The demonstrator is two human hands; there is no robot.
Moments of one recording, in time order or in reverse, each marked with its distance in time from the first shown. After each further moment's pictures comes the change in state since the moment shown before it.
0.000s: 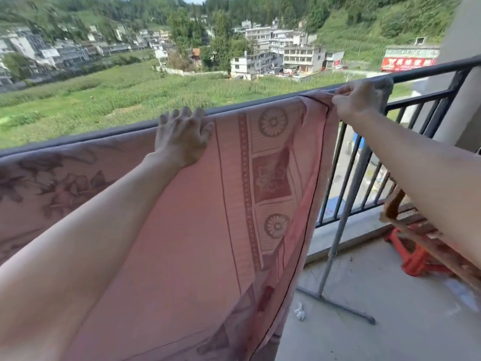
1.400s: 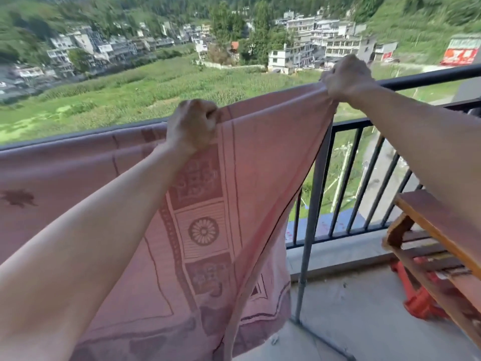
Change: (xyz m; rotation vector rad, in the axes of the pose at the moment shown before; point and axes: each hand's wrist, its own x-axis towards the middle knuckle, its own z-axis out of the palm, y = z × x) left_hand 0.136 0.236 0.059 -0.229 0.107 -0.115; right_hand 0.218 0.102 -0.047 -0.132 -0.222 -0.251
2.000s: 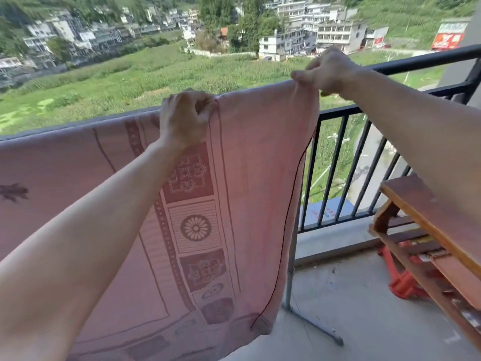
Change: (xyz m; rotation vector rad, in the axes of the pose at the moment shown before) left_hand -0.001 0.034 0.033 -0.156 0.139 0.030; right_hand -0.002 0.034 -0.012 0.218 -0.331 -0.081
